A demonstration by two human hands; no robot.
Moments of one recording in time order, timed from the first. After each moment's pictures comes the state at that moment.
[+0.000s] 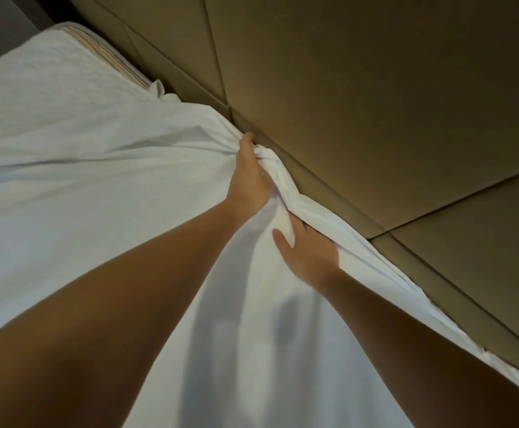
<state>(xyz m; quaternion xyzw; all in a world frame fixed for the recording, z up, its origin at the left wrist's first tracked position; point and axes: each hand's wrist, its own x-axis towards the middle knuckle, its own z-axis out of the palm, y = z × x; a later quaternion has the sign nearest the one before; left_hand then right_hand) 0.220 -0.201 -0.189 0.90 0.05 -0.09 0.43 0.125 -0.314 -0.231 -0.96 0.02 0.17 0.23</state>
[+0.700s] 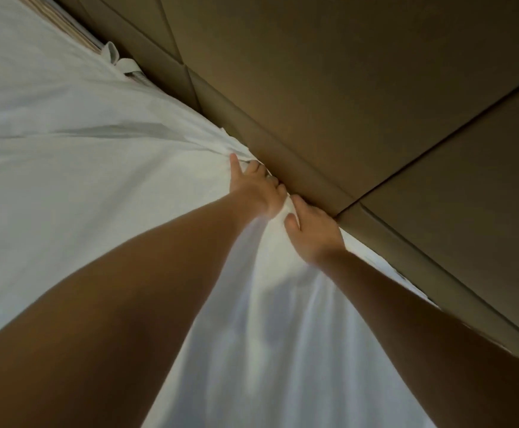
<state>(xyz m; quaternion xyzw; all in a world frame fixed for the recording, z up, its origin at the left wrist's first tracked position) 0.196 -0.258 -0.229 0.94 -0.17 -0.28 -0.10 0.117 -0.364 -0.246 -0.96 0.02 0.14 0.23</state>
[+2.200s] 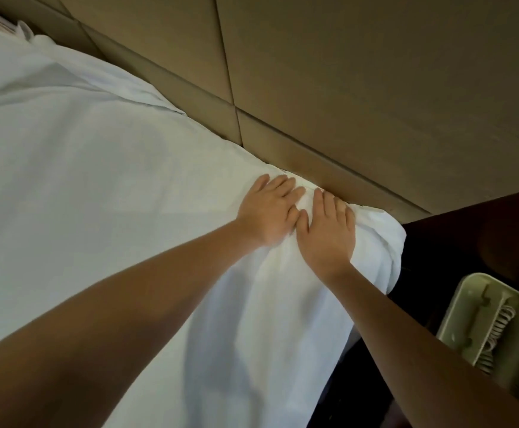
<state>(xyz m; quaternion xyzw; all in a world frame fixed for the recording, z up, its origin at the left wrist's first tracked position) 0.006 -0.365 -0.214 0.91 -0.38 -0.19 0.01 -0.068 -0.466 -0.240 -0.97 0.20 0.04 0.14</state>
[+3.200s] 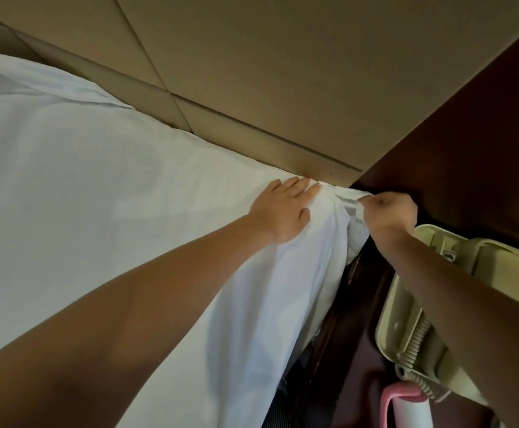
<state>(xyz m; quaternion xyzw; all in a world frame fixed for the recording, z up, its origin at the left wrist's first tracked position) -0.052 -0.441 -0.209 0.87 -0.42 -0.26 0.04 -0.132 -0.604 -0.213 -0.77 0.53 0.03 0.35</state>
